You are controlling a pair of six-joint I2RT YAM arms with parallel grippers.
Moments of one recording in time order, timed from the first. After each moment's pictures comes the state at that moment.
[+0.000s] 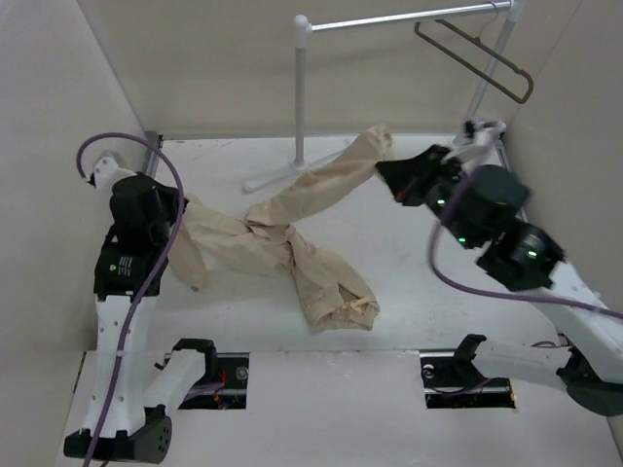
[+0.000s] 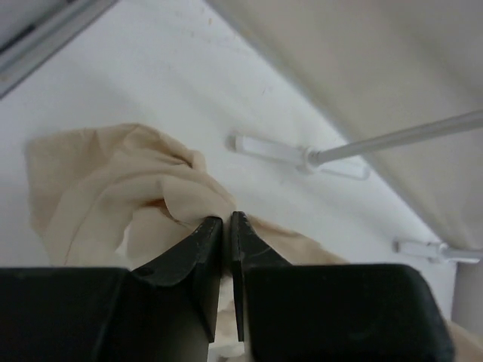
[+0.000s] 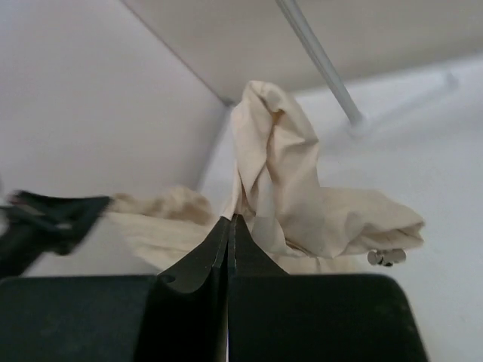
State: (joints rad) left arm -0.07 0.86 1.21 -0.73 -0.32 -0.73; right arm 0.81 1.08 1.37 -0.38 0.35 0.66
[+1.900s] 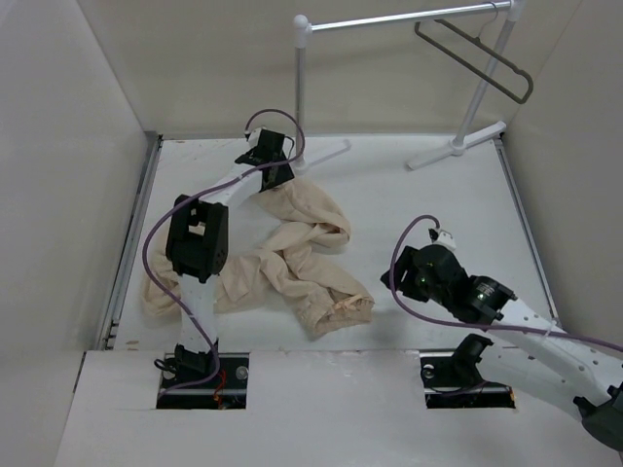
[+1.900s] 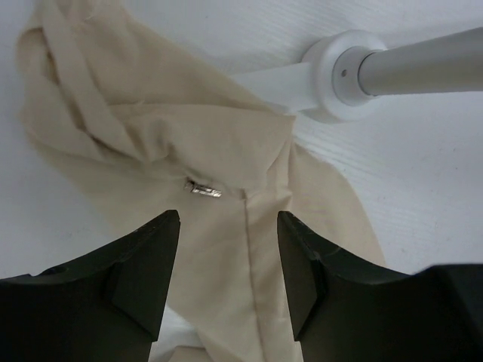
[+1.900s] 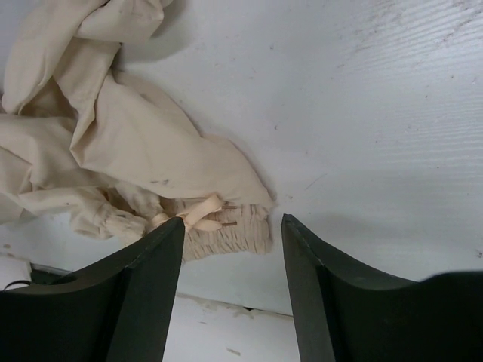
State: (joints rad) left arm -0.33 2.07 1.62 -0.38 -0.24 -0.64; right arm 0.78 0.78 0.63 -0.60 0.25 0.99
